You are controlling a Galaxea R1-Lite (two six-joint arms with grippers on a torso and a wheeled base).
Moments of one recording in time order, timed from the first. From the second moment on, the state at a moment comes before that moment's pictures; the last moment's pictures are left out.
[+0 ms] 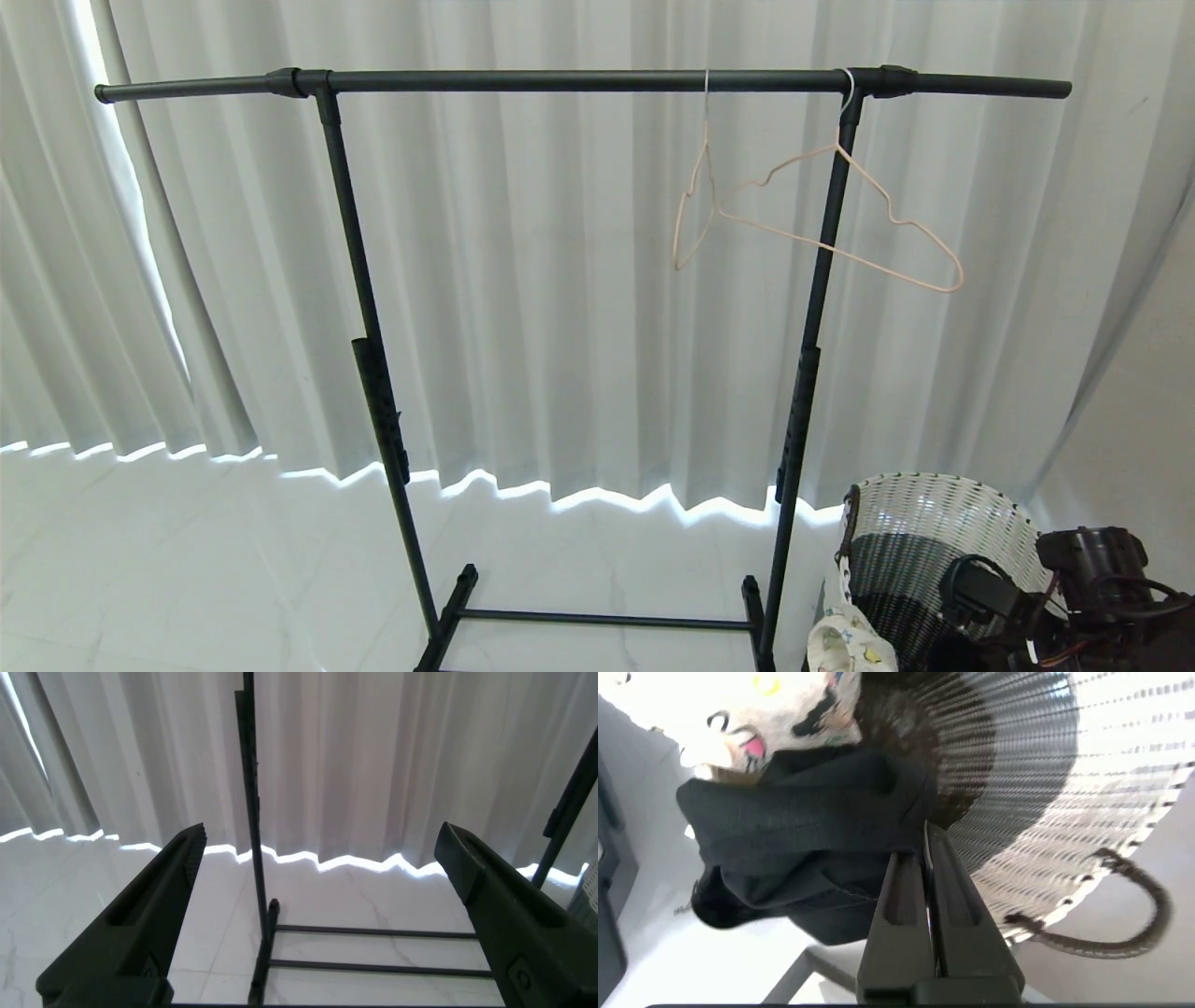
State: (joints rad) left arm 0.00 0.00 0.00 0.02 -0.03 0.06; right arm 0.04 2.05 -0.18 -0.89 0.05 -0.74
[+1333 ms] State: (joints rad) left arm 0.00 0.00 0.00 0.02 -0.03 0.05; right arm 0.02 0.97 -0.73 0.42 -0.01 -0.68
